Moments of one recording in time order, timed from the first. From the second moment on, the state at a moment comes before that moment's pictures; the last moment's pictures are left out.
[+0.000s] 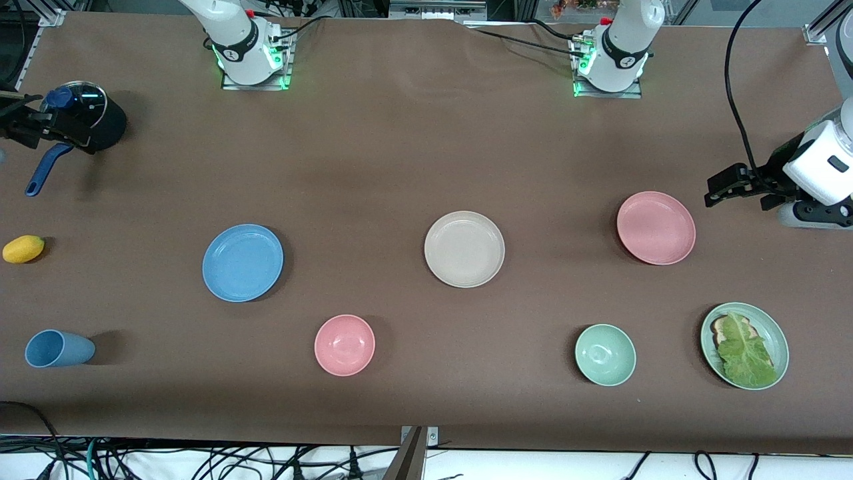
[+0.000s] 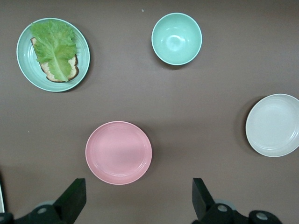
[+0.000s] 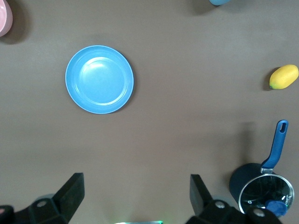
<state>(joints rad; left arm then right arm) 0.00 0.12 -0.01 -1.54 -0.04 1.64 0.01 -0.04 -0.05 -0.04 -1.68 -0.03 1.56 0.00</state>
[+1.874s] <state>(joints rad) 0.02 0.23 0.00 -1.54 -0.04 1.63 0.01 -0.04 -0.05 -0.04 -1.68 -0.03 1.56 0.00</state>
